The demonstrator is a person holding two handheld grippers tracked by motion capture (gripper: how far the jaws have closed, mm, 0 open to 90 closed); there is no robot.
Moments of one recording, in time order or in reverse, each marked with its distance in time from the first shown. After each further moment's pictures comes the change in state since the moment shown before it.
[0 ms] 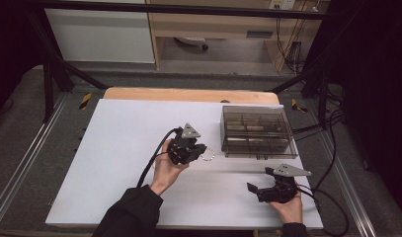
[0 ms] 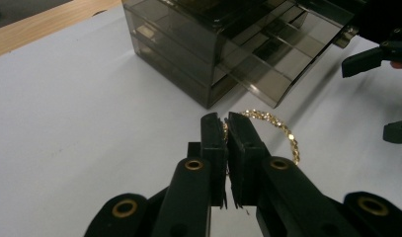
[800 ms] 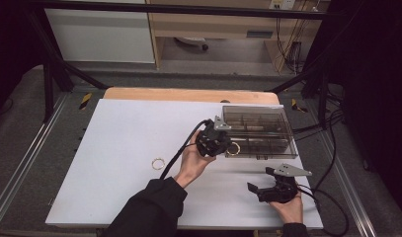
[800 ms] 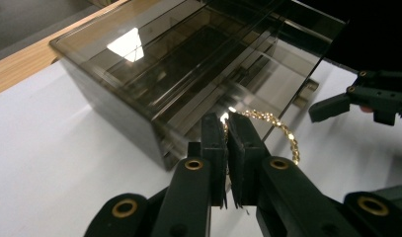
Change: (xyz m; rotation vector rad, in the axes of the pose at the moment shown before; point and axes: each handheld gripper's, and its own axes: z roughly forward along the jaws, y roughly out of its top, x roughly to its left) left arm -0.040 0.057 0.038 0.001 -0.030 0.074; right arm 0.000 0.000 -0.001 -0.004 0.000 0.003
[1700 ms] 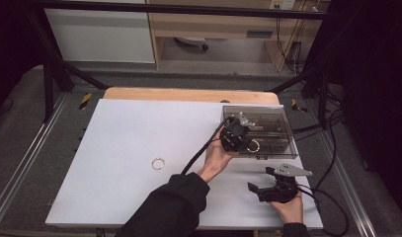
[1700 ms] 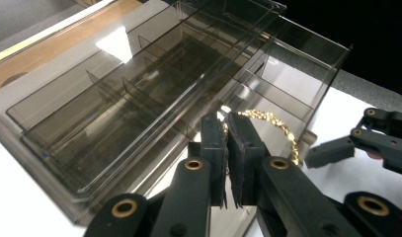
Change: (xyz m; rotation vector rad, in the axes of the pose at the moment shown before) left arm -0.015 0.027 0.058 0.018 -0.026 -0.004; right arm 0.000 0.001 -0.001 -0.003 0.000 0.002
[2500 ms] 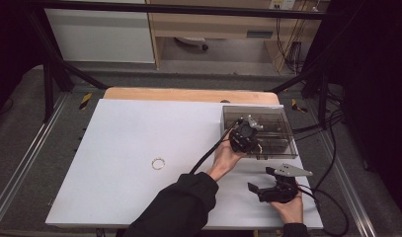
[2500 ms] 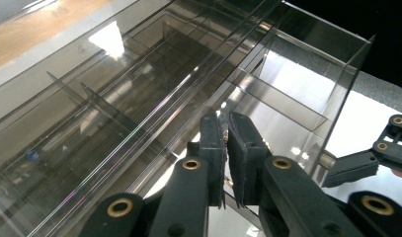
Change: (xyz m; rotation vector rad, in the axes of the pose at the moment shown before) left arm -0.006 0.002 0.032 0.020 -0.025 0.018; right arm 0.000 0.000 0.000 -0.001 0.002 -0.003
